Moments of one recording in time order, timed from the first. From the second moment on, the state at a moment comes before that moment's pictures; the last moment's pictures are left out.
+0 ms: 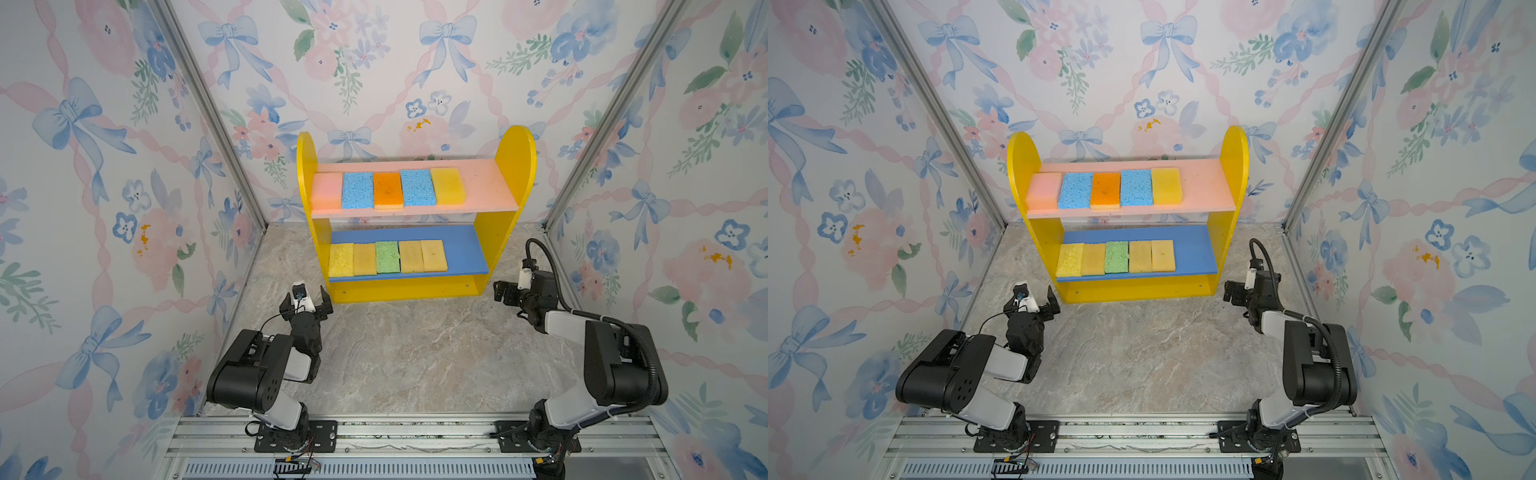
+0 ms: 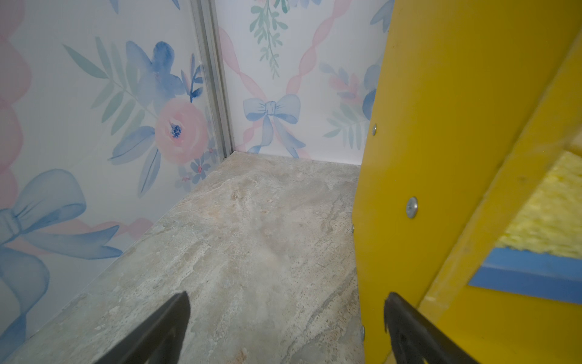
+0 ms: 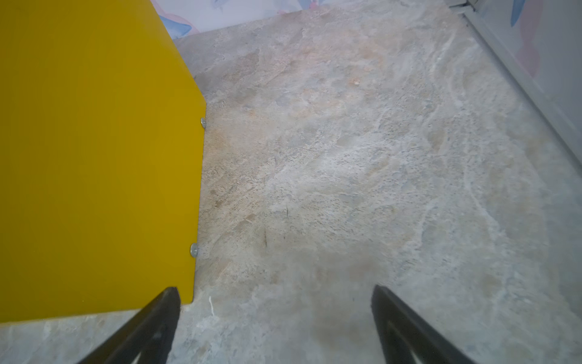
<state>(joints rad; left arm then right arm) -0.16 1.55 0.18 1.28 -0.42 -0.03 -0.07 1.56 0.62 0.35 -0.13 0.08</state>
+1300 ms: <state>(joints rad) -0.16 1.55 0.18 1.28 -0.42 -0.03 0.03 1.54 0.38 0.79 0.08 0.02</state>
